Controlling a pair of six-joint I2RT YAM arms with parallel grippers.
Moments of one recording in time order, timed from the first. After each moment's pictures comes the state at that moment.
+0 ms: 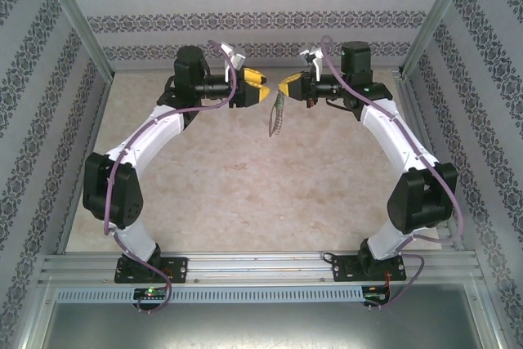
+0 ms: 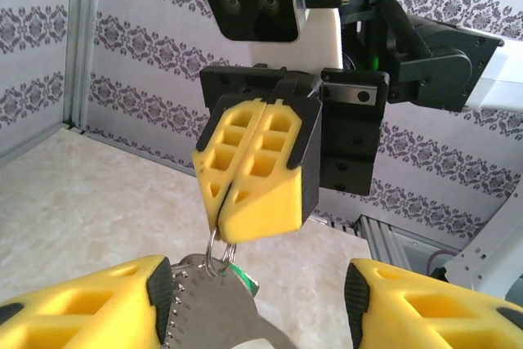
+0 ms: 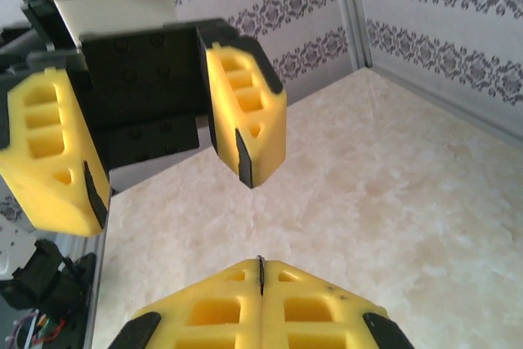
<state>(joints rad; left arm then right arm) -0.33 1.73 1.48 0.15 1.09 -0.22 0.21 1.64 1.51 -0.34 -1.09 -0.06</state>
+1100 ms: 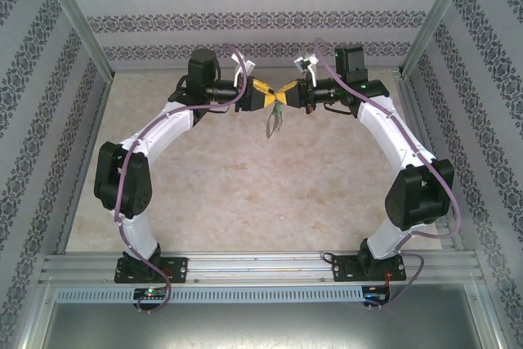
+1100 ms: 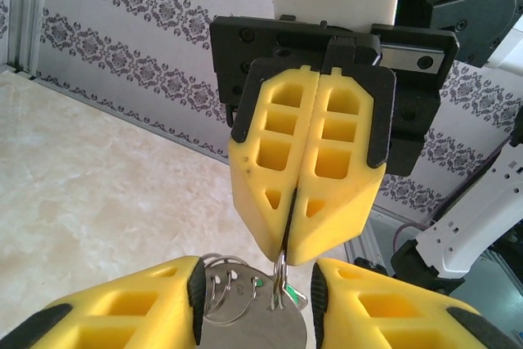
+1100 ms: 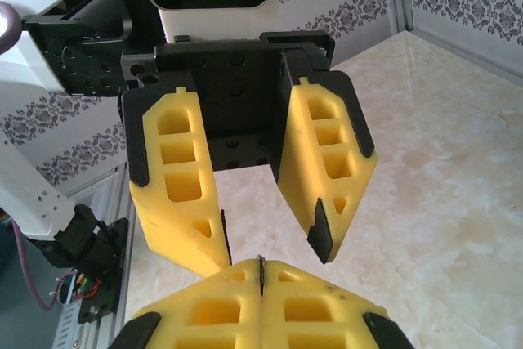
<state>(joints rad) -0.35 1.83 1.52 0.07 1.17 -0.21 0.22 1.66 1.54 -0.50 -1.14 -0.16</state>
